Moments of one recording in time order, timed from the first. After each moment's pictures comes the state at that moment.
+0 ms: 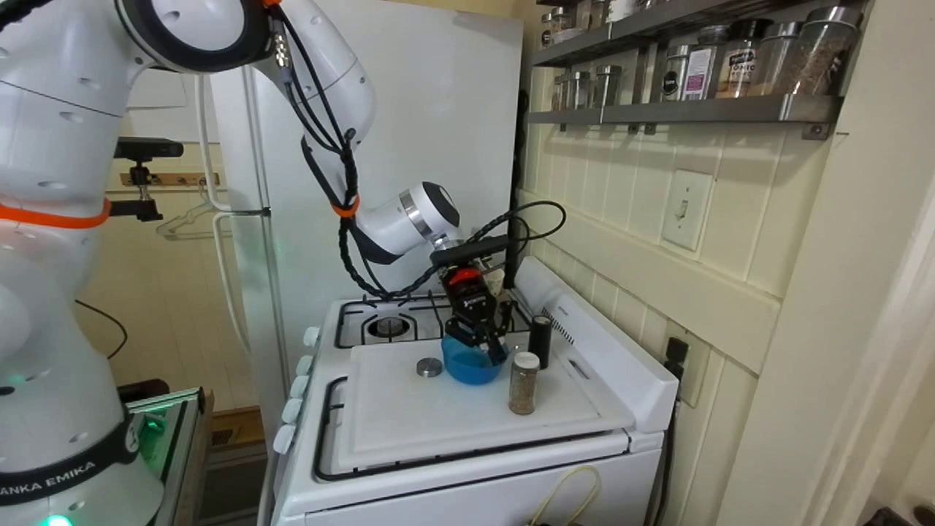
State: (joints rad) arm 0.09 0.37 0.15 -2.09 -1.12 1.90 -0.50
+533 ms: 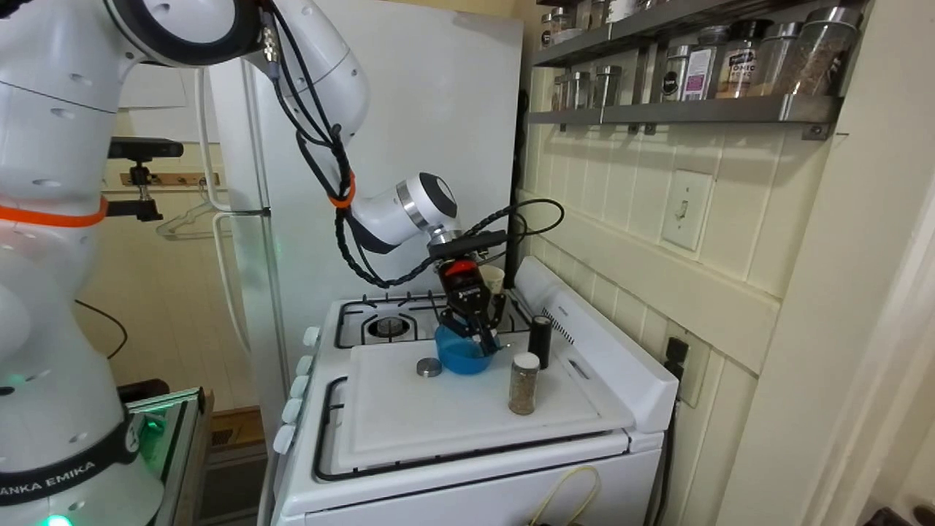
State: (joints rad) arm 0.09 0.34 0.16 -2.09 -1.02 1.96 -0.55
